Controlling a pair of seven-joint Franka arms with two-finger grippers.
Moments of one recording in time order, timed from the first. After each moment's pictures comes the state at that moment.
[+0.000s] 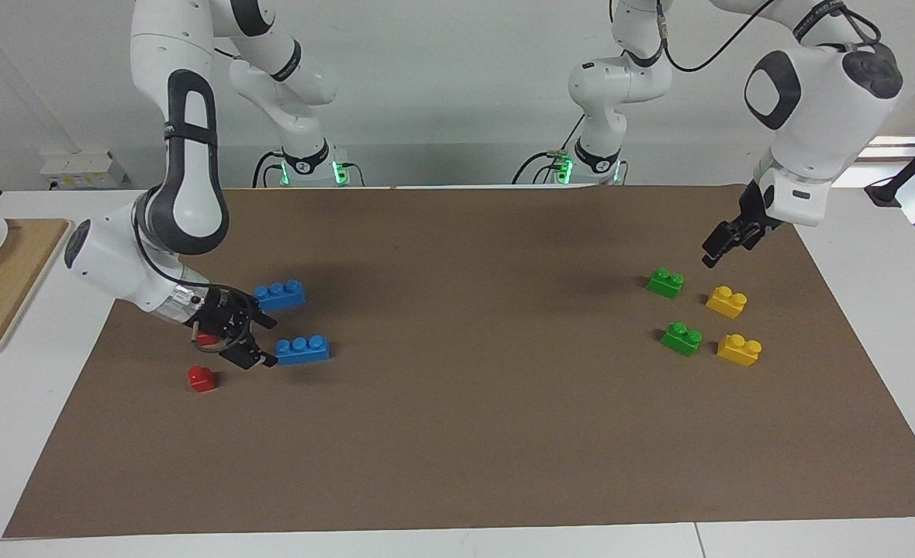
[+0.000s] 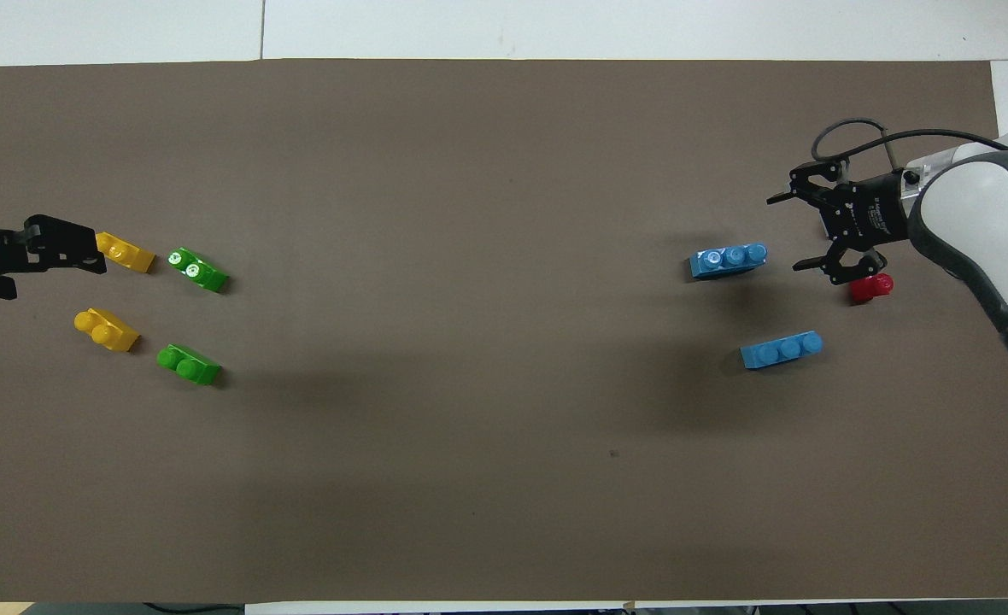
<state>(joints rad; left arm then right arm) 0.07 -0.03 -0.07 -1.71 -0.02 1.67 -0.17 -0.16 0.28 0.07 -1.81 0.50 2.02 0.70</state>
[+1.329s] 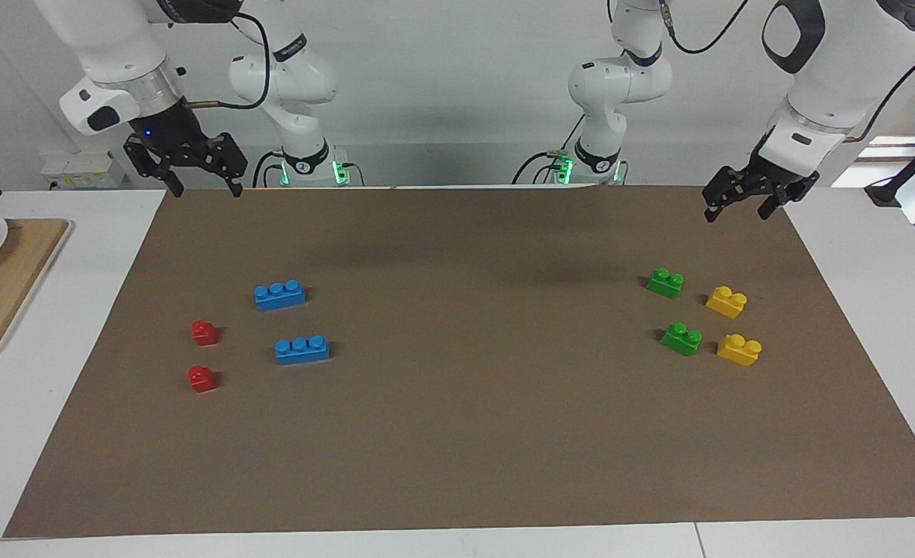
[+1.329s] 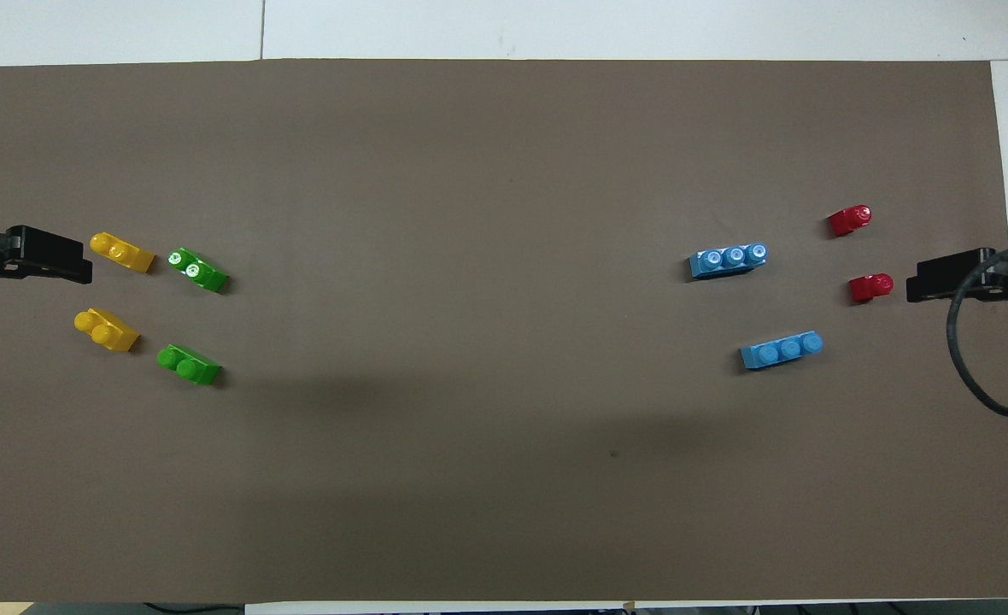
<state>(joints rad) 0.07 -0.02 -0.09 -1.64 -0.02 1.60 0.00 -0.09 -0.12 0.07 -1.70 0.05 1.57 0.06</state>
